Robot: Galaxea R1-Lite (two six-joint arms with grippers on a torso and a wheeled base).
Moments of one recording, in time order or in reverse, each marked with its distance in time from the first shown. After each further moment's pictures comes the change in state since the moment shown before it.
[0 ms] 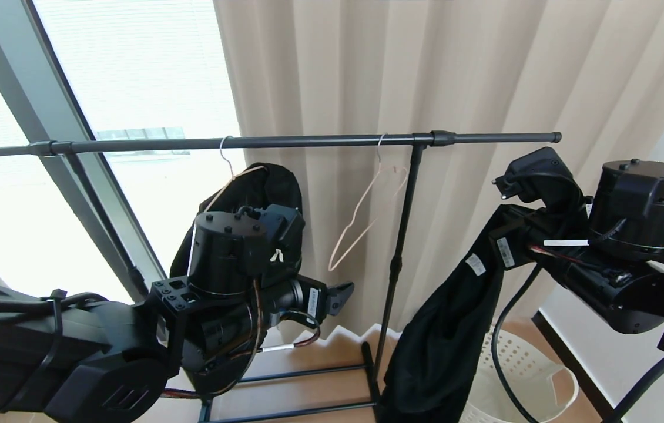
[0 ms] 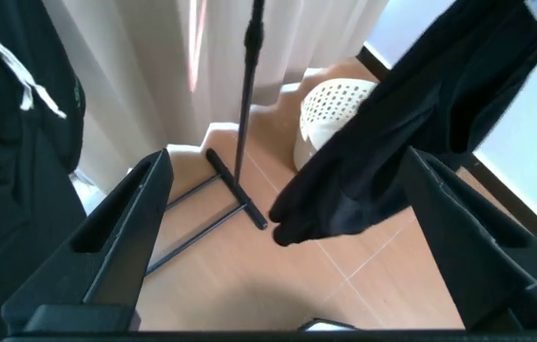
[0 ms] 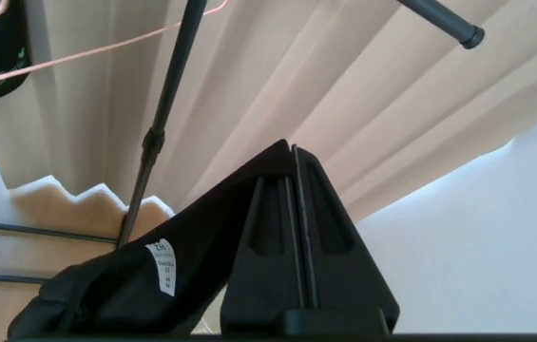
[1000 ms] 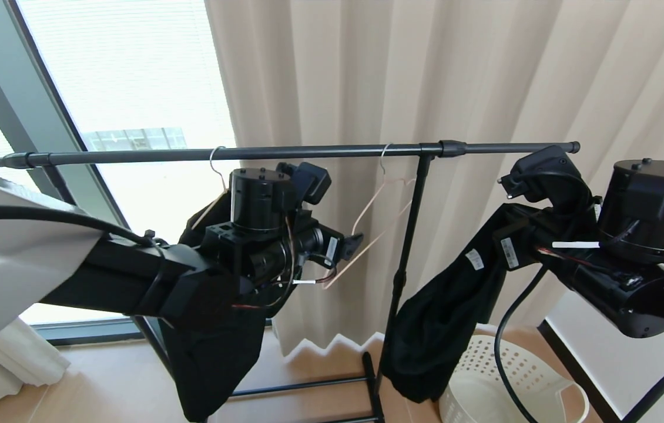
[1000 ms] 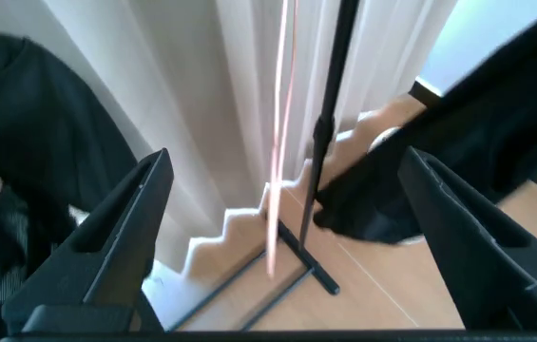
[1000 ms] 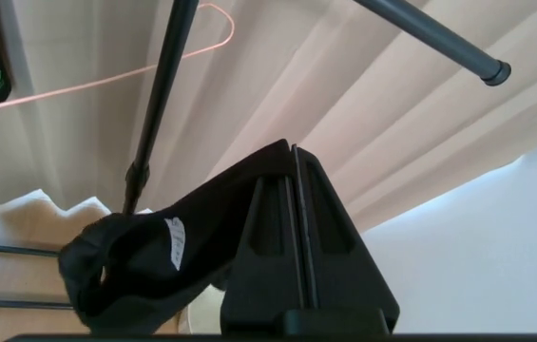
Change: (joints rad) left arm 0.097 0.220 -0.360 0.001 -0.068 0.238; right arm 0.005 -0.021 0.013 -0.002 0.000 0.000
